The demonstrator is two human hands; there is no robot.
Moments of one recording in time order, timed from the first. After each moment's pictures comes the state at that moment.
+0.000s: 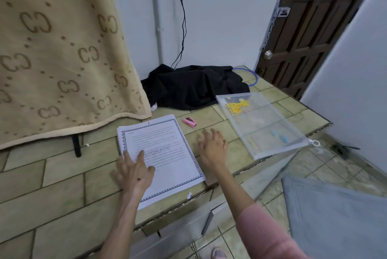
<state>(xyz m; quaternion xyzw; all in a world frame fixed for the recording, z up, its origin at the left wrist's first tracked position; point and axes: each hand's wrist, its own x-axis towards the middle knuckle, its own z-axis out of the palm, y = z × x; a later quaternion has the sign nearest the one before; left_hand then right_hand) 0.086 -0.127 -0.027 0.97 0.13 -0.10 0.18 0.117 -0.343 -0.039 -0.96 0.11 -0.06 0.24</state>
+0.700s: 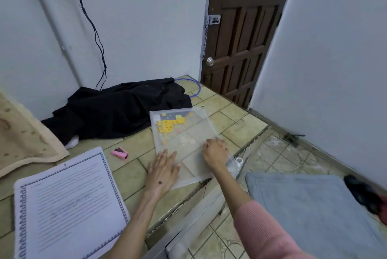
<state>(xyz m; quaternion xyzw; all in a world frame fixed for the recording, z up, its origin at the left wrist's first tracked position) 0.155 -0.372 -0.042 0.95 -0.21 -0.12 0.21 0.148 -0.552 -0.031 -0.92 0.31 -0.04 0.24</state>
